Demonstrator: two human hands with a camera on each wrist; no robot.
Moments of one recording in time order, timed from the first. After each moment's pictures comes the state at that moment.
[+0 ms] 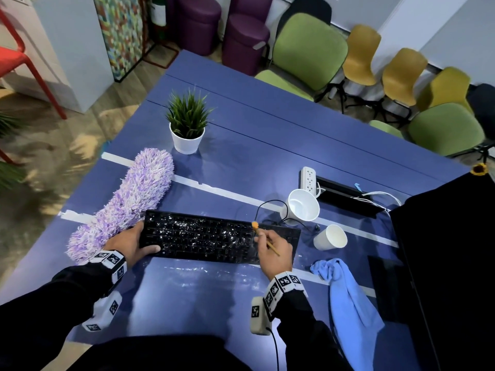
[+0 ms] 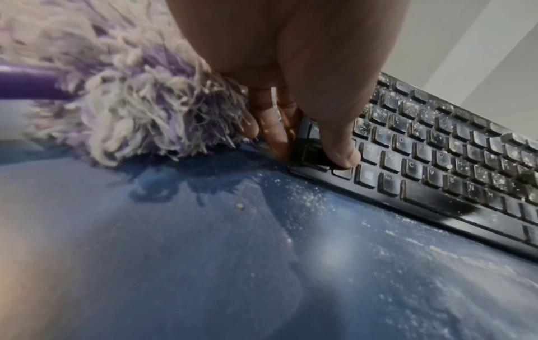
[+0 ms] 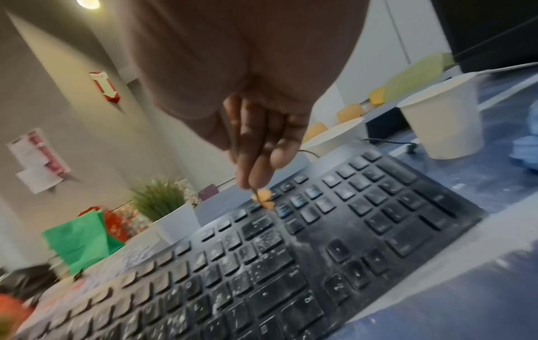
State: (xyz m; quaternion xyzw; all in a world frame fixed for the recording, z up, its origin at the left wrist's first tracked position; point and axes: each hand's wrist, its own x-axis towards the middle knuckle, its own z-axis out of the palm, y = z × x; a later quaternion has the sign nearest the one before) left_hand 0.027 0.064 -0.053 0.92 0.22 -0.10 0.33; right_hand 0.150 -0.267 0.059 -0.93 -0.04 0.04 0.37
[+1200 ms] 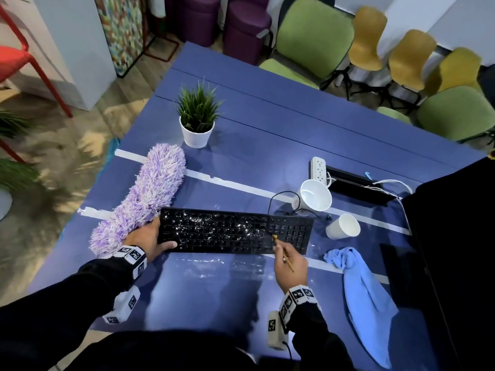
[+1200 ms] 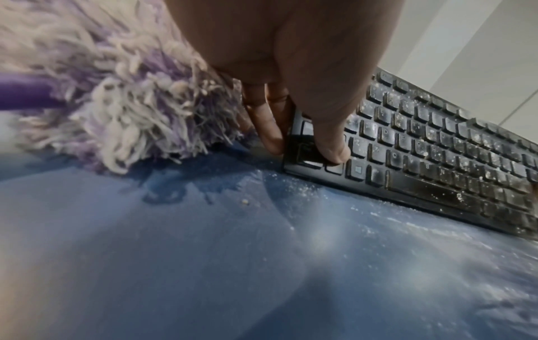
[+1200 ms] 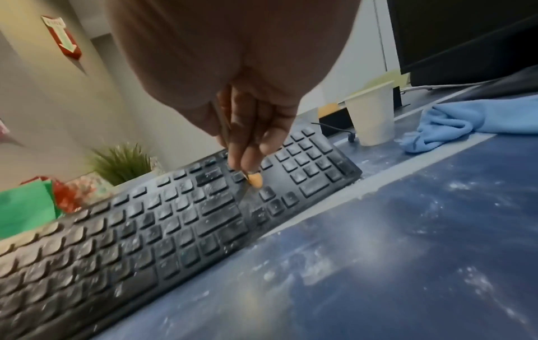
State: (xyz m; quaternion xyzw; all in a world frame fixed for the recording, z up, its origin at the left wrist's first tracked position) left_hand 0.026 0.062 -0.052 0.93 0.20 -0.11 0.27; right_hand 0.106 -0.290 0.027 -0.92 0.04 0.02 0.39
